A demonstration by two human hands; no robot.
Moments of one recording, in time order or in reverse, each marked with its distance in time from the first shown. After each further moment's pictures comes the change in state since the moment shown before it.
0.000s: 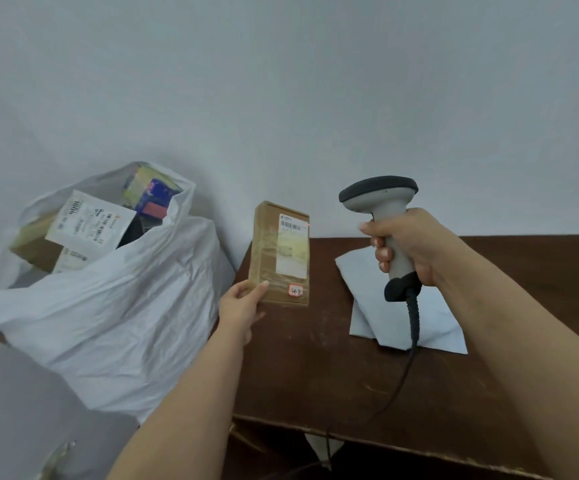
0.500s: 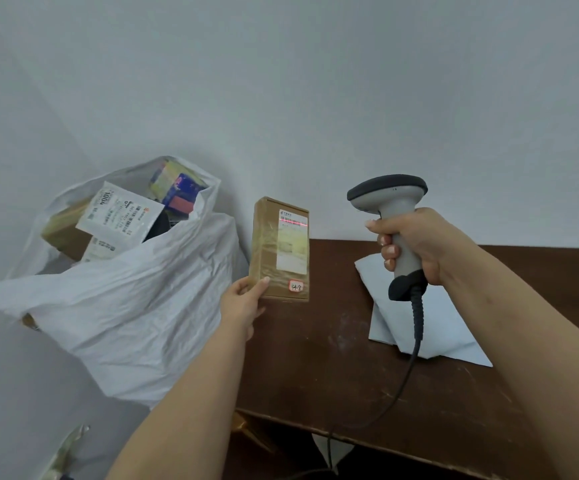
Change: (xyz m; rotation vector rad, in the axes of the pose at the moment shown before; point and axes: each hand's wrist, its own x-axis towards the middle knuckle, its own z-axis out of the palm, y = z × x) left_hand 0.013 0.009 -0.034 -0.061 0.034 0.020; right_hand 0.006 -0.006 0.036 0.031 -0.035 0.033
